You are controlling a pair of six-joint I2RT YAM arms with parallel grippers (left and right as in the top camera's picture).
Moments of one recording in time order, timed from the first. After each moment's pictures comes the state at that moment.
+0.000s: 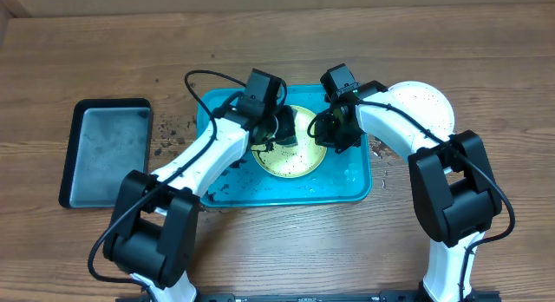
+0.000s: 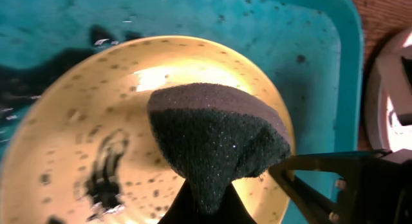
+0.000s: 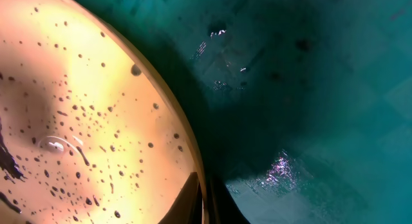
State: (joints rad) left arm -0.44 1.85 1.22 -0.42 0.19 -0.60; right arm 0.41 2.07 1.43 -0.78 -0.18 0.50
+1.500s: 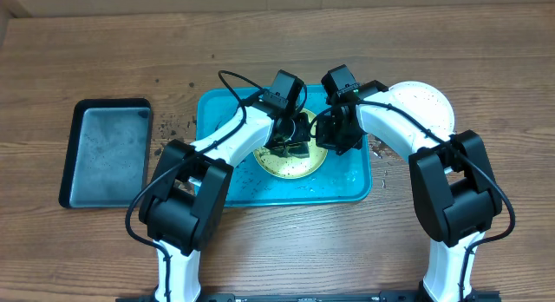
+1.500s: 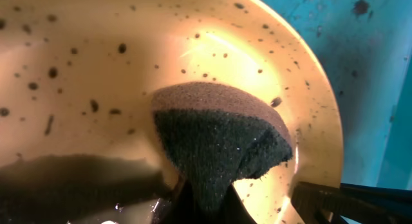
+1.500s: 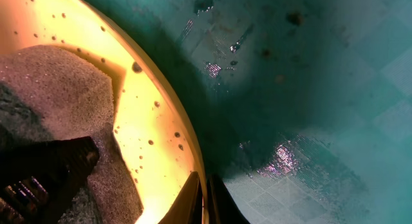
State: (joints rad) left arm -0.49 2.07 1.38 -0.54 0.22 -0.60; right arm 0.41 2.07 1.43 -0.82 -0.19 0.51
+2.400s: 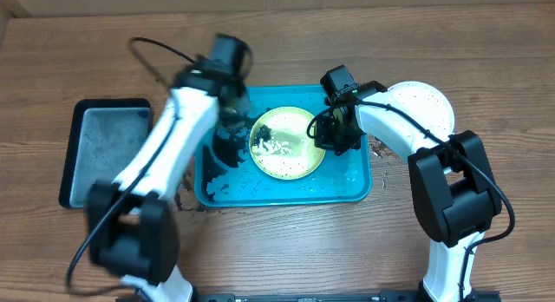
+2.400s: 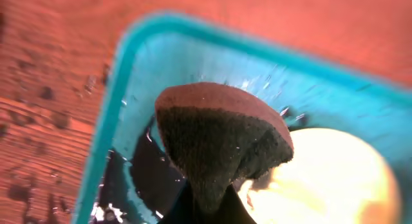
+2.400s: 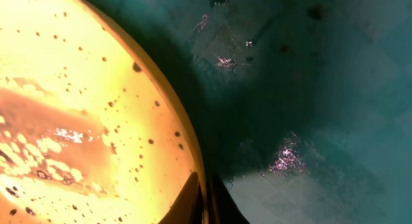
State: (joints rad) left arm -0.25 1.79 1.51 -0.89 -0.12 -0.59; right arm 0.41 2.07 1.43 -0.81 -0.21 0.51
